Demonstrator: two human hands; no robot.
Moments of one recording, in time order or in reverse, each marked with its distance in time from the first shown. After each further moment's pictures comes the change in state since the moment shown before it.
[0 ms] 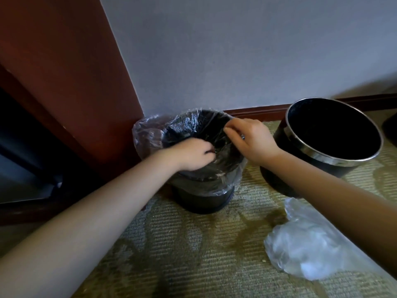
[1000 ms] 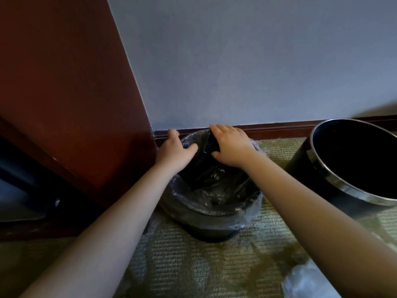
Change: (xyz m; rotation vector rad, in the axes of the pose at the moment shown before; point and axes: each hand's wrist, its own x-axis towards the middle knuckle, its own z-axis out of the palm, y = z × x) left_hand 0.043 -0.077 0.002 -0.475 0.527 -0.574; right_hand 0.088 0.008 0.078 -0.381 -0.552 0.158
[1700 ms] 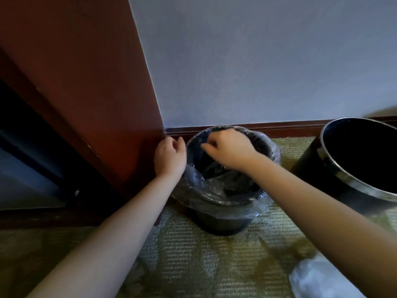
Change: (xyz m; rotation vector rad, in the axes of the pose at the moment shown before) left_hand -0.028 -0.033 -0.009 -0.194 0.350 -0.003; right_hand -0.029 -0.047 -0.023 0.178 0.167 -0.094
